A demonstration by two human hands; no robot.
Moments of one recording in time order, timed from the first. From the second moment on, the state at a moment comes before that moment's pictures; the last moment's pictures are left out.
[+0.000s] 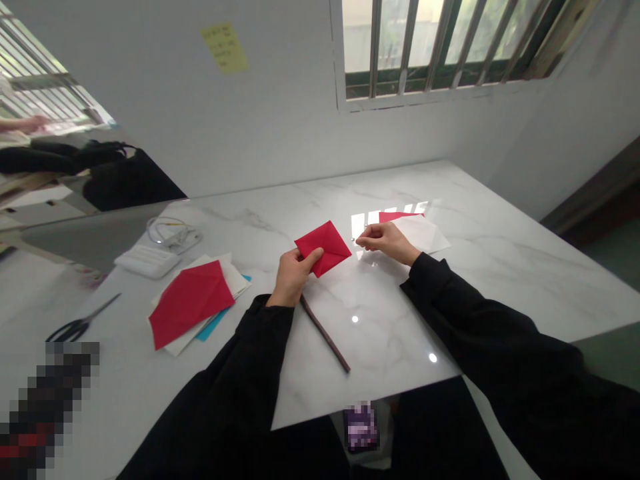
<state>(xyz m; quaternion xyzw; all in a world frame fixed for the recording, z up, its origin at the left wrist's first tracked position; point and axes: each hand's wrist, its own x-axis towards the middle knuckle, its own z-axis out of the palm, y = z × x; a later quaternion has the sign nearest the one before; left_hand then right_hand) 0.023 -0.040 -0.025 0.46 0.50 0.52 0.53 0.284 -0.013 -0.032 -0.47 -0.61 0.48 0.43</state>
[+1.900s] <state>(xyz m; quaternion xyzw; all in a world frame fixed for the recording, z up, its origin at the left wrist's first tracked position) 0.026 -0.050 -0.021 0.57 0.48 0.40 0.53 0.247 -0.041 -0.028 -0.39 -0.73 0.42 0.38</state>
